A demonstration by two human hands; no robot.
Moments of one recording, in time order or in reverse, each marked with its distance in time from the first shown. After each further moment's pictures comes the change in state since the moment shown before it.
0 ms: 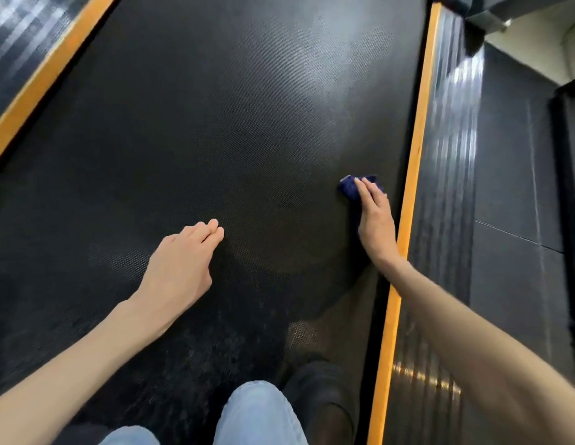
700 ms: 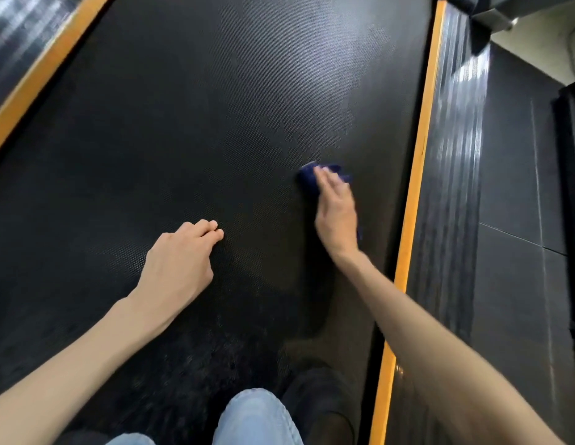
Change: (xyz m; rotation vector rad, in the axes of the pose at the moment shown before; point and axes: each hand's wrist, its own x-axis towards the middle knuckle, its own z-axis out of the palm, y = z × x) left_hand 0.008 0.001 -0.004 -0.035 0.091 -0.012; right_hand 0.012 -0.067 0.039 0.077 0.122 -0.087
